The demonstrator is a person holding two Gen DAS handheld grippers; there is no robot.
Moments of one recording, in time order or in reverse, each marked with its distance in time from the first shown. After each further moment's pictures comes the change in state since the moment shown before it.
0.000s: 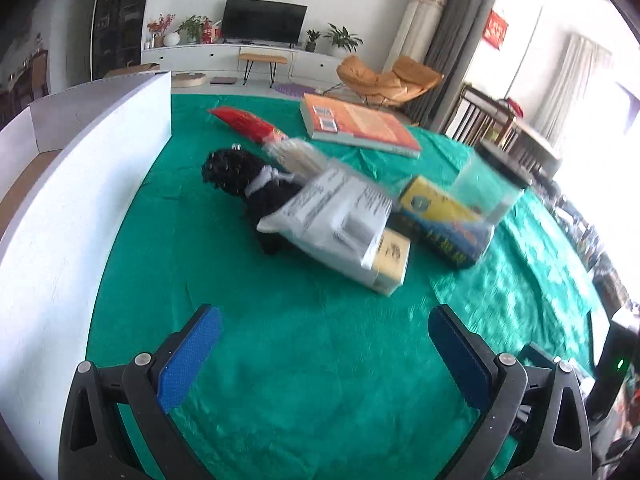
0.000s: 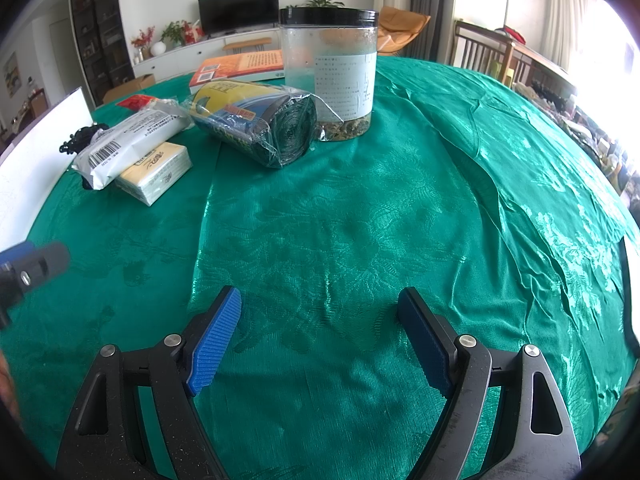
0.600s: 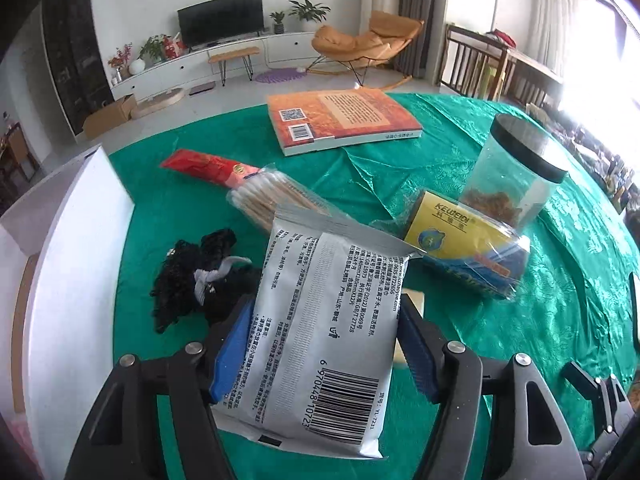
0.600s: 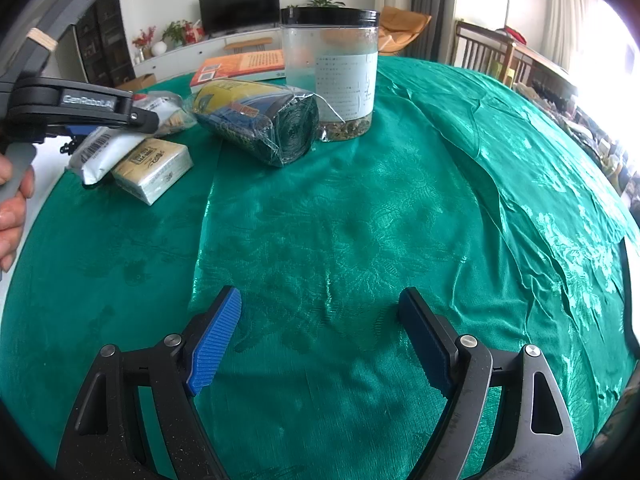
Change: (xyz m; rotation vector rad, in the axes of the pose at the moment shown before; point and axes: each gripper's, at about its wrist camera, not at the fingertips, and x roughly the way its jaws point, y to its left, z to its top) left arm 0.044 -0.038 0.050 0.237 0.123 0.139; right arm 0.000 0.001 0.000 0.001 0.000 0.001
